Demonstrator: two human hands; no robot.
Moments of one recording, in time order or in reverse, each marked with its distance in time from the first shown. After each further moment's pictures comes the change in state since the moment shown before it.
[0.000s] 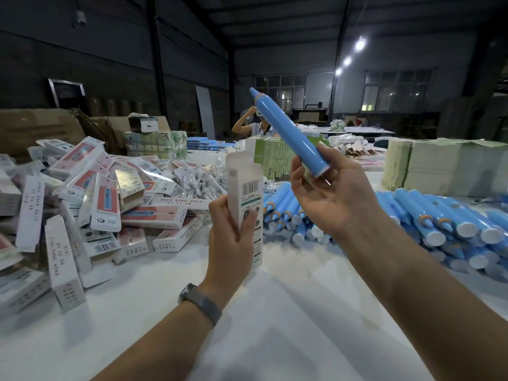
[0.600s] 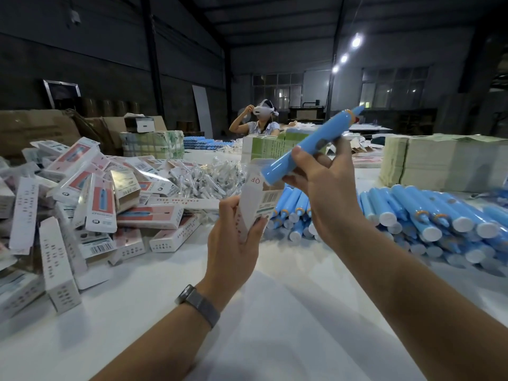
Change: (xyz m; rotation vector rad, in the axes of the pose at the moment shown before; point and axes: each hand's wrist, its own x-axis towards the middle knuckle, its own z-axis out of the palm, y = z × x) left_hand -0.006 0.006 0.000 0.238 -0.062 0.141; right_hand 0.010 0.014 -0.012 -0.653 -0.128 -0.575
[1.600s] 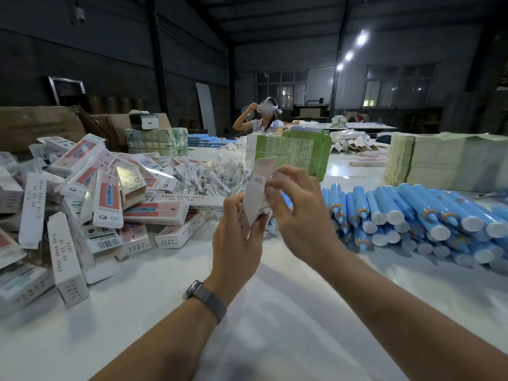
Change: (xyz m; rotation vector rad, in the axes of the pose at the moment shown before) left_hand 0.000 -0.007 0.002 -0.049 0.030 -0.055; right_hand -0.025 0.045 -0.002 -0.869 -0.258 -0.367
